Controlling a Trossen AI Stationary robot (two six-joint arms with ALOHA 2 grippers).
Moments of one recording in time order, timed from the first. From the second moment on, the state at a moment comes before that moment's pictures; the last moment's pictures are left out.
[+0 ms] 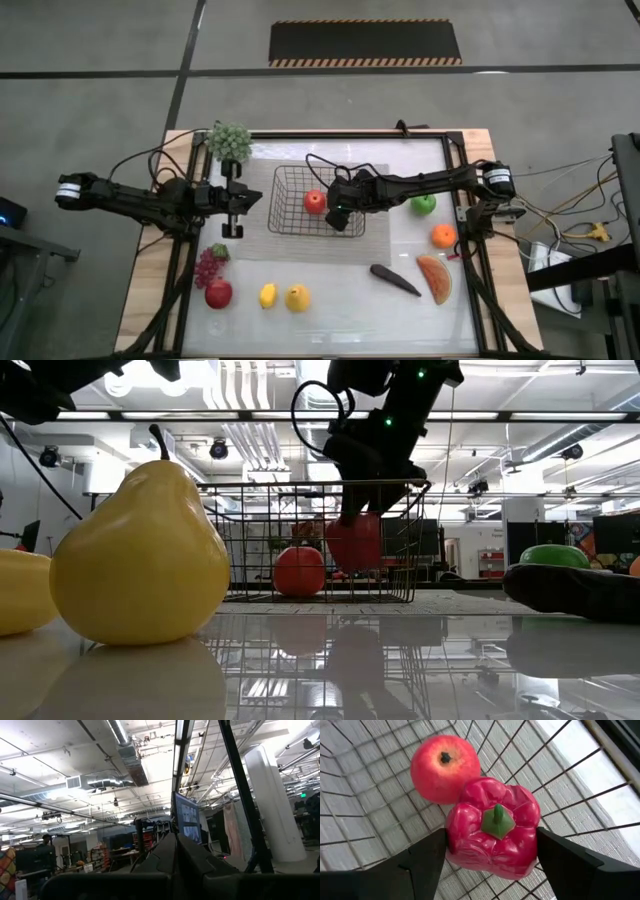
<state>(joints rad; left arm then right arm) -0.05 0.81 0.32 1.05 -0.01 0.23 -0.02 1.82 1.36 -0.67 0.37 0.48</state>
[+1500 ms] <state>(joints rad) -0.05 0.81 0.32 1.05 -0.01 0.23 -0.11 1.78 1.46 -0.67 0.26 0.17</state>
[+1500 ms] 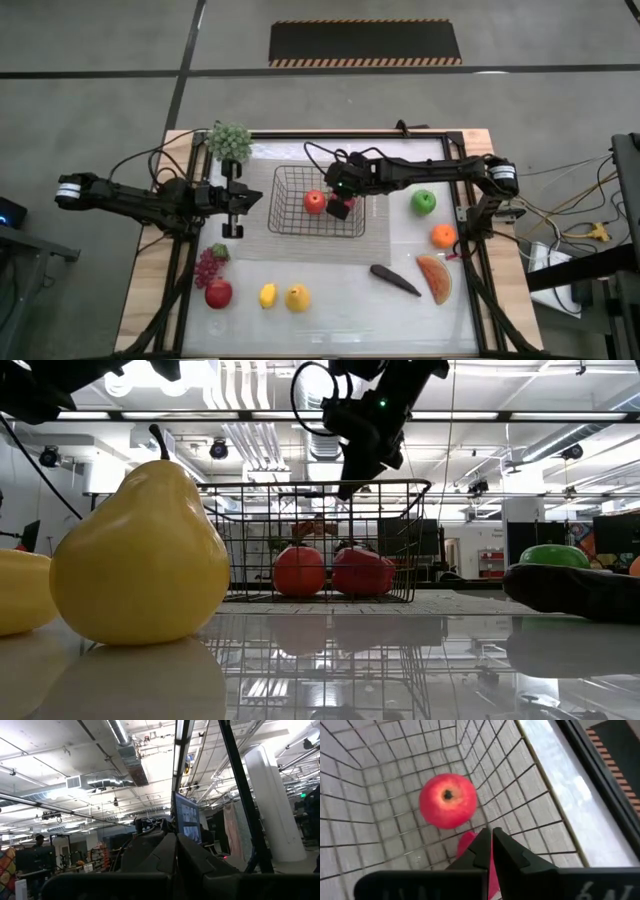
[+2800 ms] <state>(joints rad) -0.24 1.20 0.47 1.05 -0.01 0.00 0.41 1.08 0.44 0.59 0.36 -0.26</state>
